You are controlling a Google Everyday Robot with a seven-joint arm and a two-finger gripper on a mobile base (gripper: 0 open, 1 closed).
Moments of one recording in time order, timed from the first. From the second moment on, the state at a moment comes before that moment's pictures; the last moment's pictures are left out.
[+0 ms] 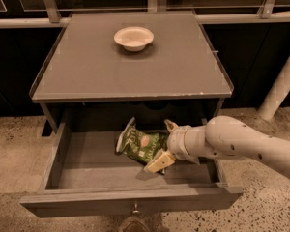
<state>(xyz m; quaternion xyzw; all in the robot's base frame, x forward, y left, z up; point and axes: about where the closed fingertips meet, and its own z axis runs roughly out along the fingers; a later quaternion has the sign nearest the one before) 0.533 -0.055 0.655 -0.51 0.75 0.16 0.39</state>
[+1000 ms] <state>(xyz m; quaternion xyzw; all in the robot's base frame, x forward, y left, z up) 0.547 -0.055 0.616 -0.46 0.78 0.17 0.40</state>
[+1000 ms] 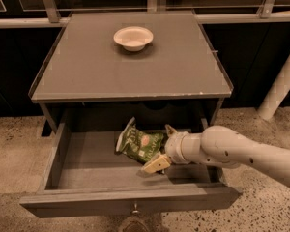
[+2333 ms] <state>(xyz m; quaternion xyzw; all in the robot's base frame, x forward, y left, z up) 0.541 -0.038 0.590 -0.45 0.78 0.21 0.38</state>
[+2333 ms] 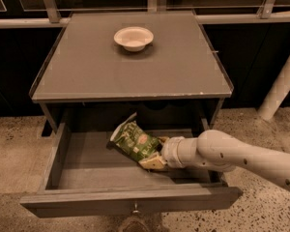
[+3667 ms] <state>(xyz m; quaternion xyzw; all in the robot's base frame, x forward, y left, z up) 0.490 -0.050 0.645 -0.45 0.80 0.23 0.34</state>
